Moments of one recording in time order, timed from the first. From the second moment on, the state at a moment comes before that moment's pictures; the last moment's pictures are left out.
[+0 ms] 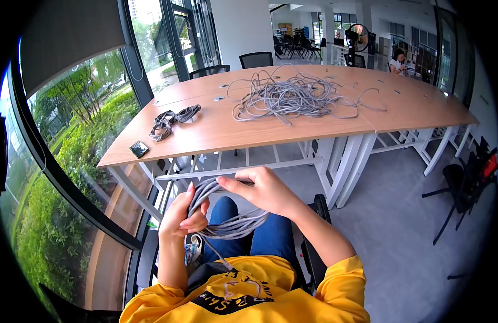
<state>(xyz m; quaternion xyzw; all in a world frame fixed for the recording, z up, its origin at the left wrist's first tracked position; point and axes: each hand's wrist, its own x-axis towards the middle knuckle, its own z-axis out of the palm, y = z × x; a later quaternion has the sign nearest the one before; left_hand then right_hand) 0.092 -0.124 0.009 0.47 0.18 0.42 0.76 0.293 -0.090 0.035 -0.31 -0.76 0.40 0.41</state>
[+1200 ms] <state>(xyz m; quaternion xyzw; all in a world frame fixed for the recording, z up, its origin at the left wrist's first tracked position) 0.100 -0.123 -0.005 0.46 -0.17 0.37 0.79 0.286 -0.088 0.030 -0.24 -0.62 0.63 0.40</state>
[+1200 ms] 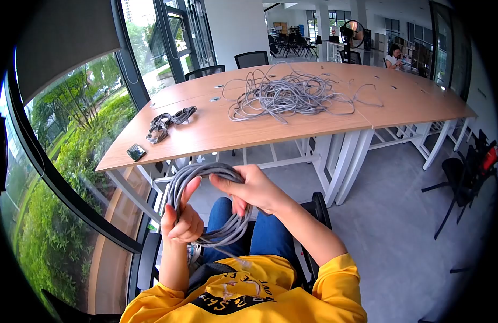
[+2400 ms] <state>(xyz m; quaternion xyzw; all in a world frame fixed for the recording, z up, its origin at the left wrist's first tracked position) 0.099 -0.134 0.017 0.43 -0.13 0.52 0.73 0.274 -0.082 0.002 -0.36 -0.67 0.52 0.39</state>
